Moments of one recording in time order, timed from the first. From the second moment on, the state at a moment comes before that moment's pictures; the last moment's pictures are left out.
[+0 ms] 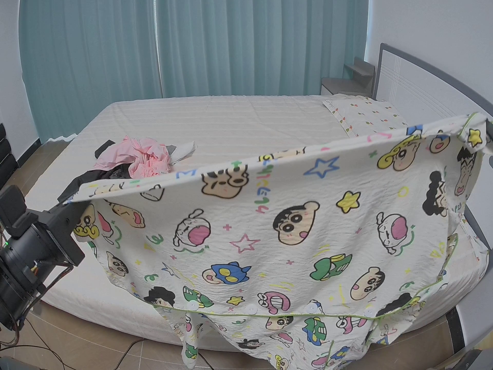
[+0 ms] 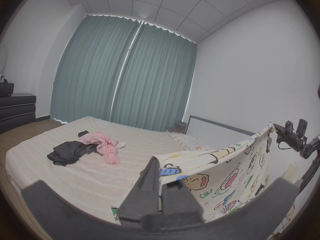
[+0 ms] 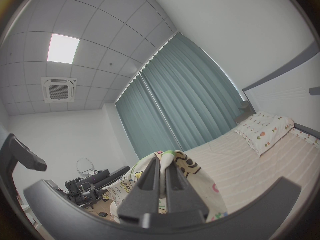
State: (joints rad) left arm -0.59 1.09 -0.35 -0.75 0.33 -0.22; right arm 0.26 0.93 -0.49 -0.75 0.21 0.53
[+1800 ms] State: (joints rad) left arm -0.37 2.50 -1.36 -0.75 0.39 -0.34; right arm 0.10 2.23 -0.81 -1.26 0.19 0.51
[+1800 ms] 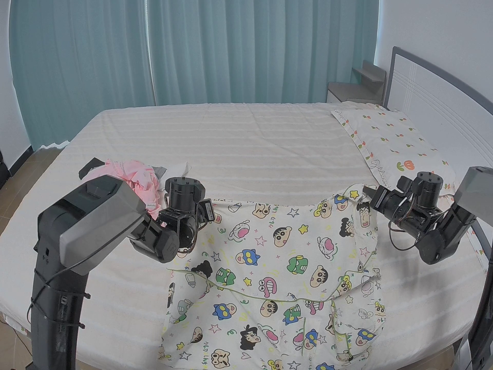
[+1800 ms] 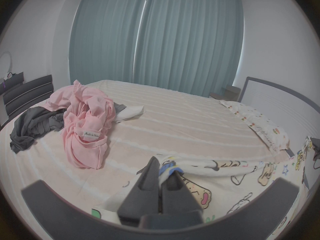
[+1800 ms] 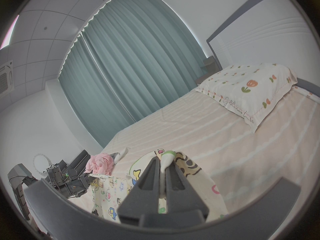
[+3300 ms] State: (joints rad) left arm -0.26 2.22 -0.90 -0.83 0.23 -0.81; right arm -0.17 2.31 -0.40 -1.25 0.48 0.29
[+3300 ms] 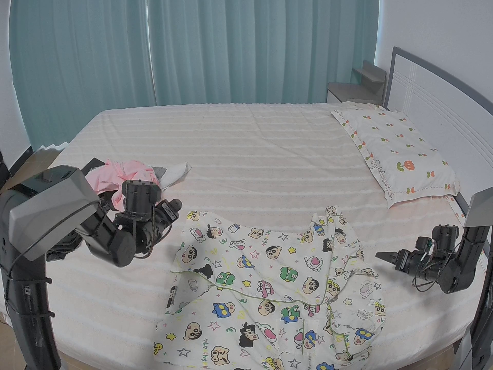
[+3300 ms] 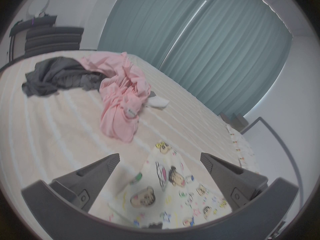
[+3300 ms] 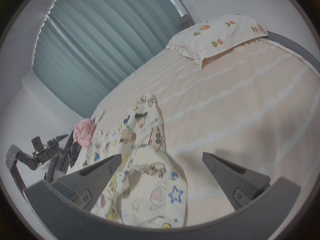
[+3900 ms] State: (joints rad) left arm -0.36 2.11 -0.58 -1.10 0.15 -1.02; right arm -0.14 2.43 -0.22 -1.34 0.54 0.00
